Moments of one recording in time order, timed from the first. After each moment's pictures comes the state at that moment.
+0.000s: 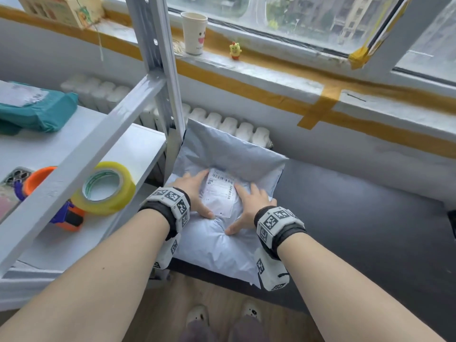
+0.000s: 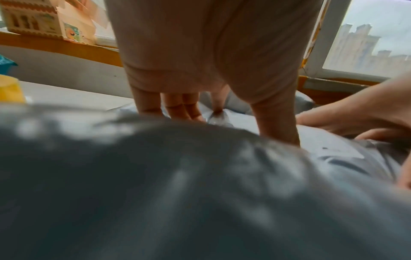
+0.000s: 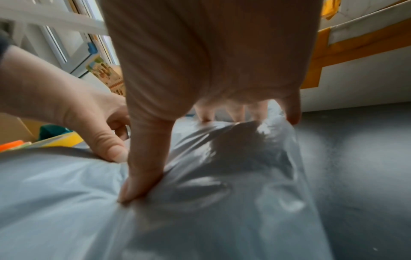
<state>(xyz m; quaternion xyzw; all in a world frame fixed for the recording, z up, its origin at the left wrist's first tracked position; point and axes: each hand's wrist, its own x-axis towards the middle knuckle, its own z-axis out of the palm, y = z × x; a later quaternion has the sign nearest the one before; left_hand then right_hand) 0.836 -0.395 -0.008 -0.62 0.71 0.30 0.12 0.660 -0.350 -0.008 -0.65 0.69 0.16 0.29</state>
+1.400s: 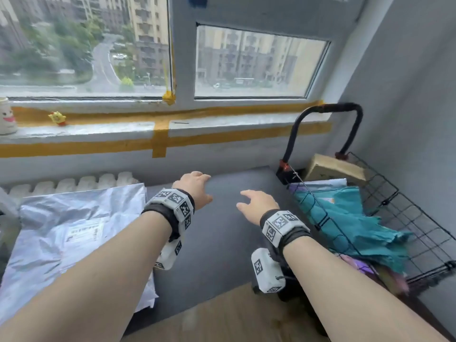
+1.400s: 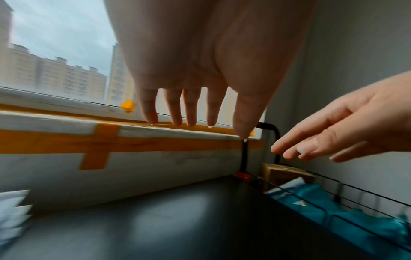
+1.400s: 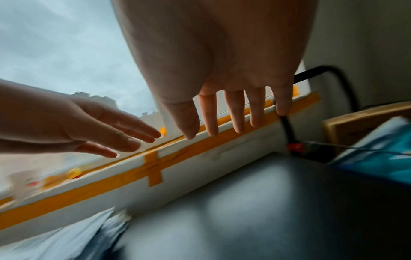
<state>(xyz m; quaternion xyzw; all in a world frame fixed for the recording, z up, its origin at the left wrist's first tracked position) 0.575 -0.311 0.096 -0.35 0.92 0.16 0.03 0.462 -0.174 0.093 -0.36 0.91 -0.11 0.20</state>
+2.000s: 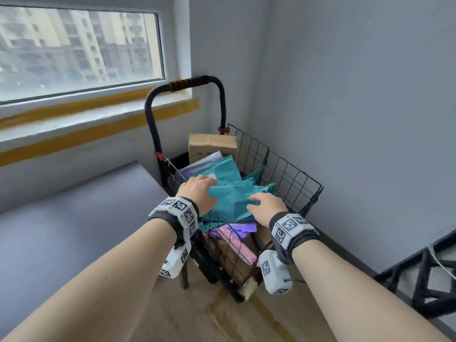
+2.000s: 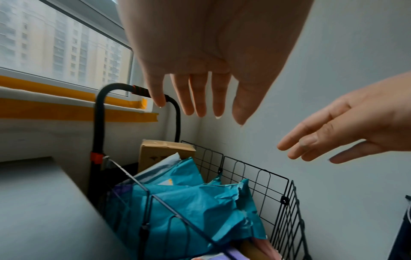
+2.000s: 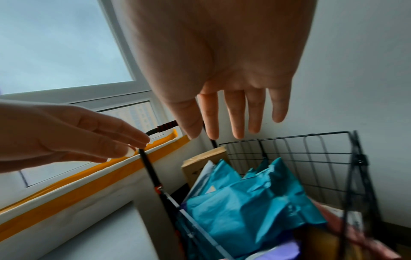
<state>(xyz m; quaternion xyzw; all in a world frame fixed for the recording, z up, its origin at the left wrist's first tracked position) 0.293 0.003 0.084 -0.13 0.98 0.17 0.01 0.228 0.179 0.074 -0.16 0.95 -0.20 0.17</state>
